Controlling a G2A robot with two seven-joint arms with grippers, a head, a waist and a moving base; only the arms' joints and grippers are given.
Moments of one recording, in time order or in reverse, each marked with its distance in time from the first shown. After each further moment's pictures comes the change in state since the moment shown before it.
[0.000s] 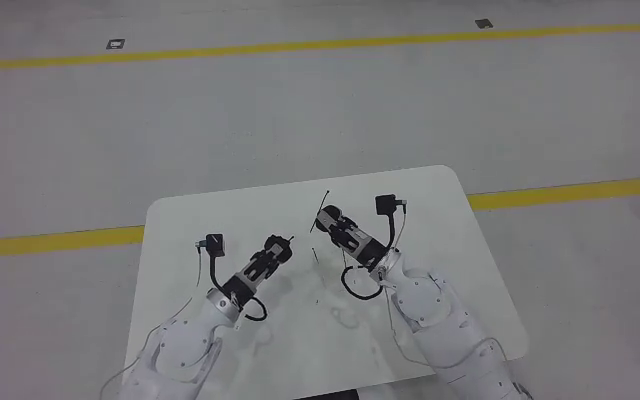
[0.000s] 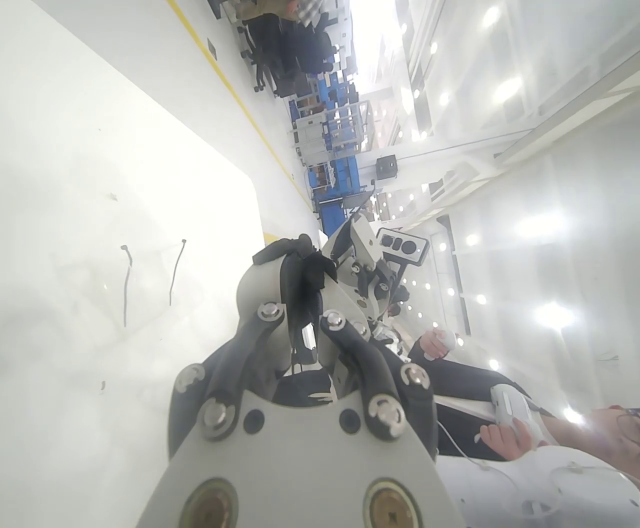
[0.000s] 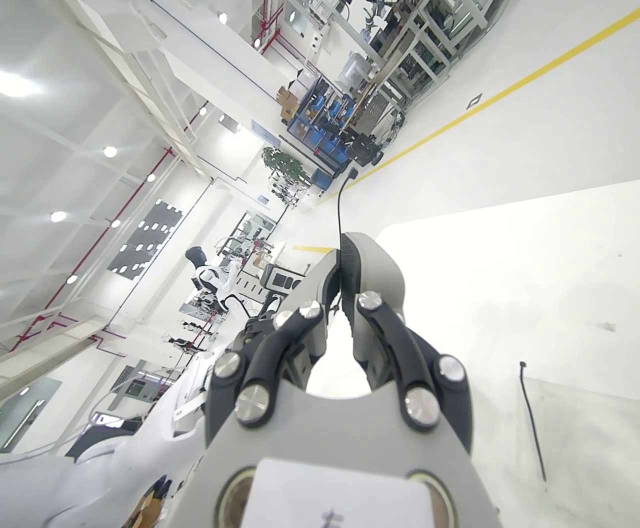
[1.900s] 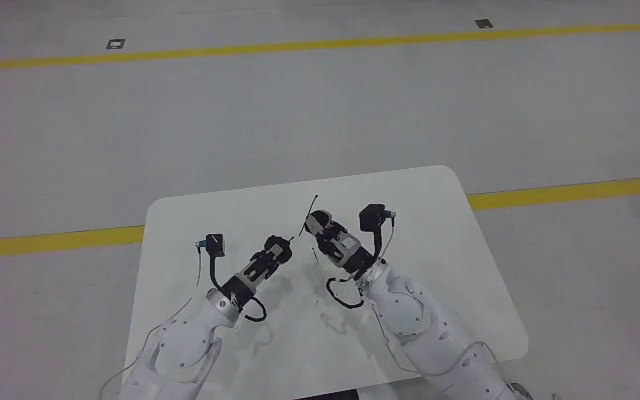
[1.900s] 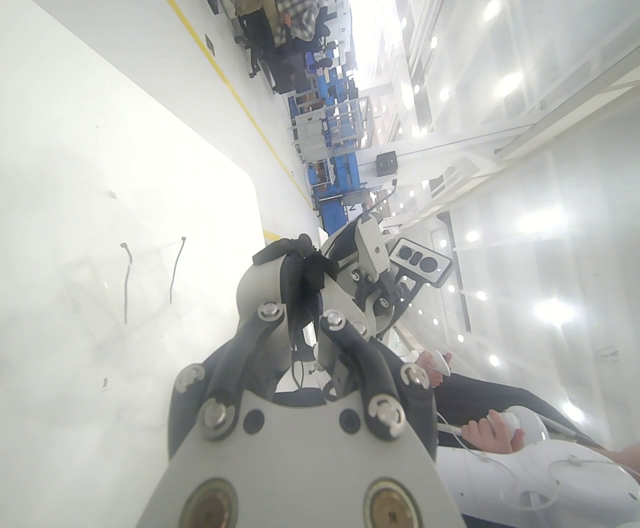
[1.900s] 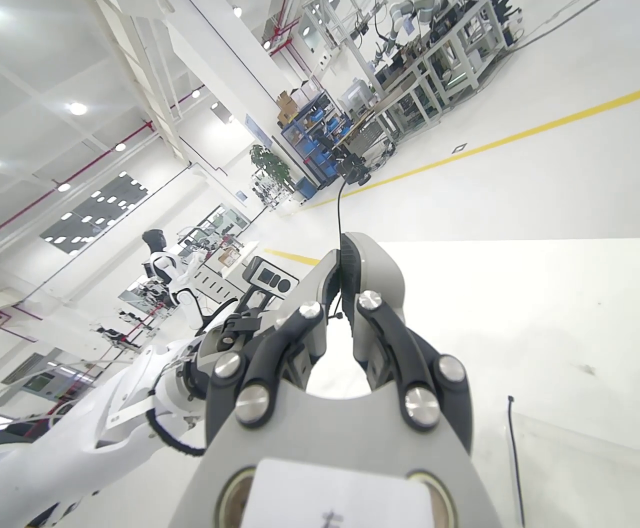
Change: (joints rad) left arm 0.000 0.000 0.000 0.000 0.001 0.001 0.001; right arm 0.023 0.027 -0.151 0.020 -0.276 0.000 -0.311
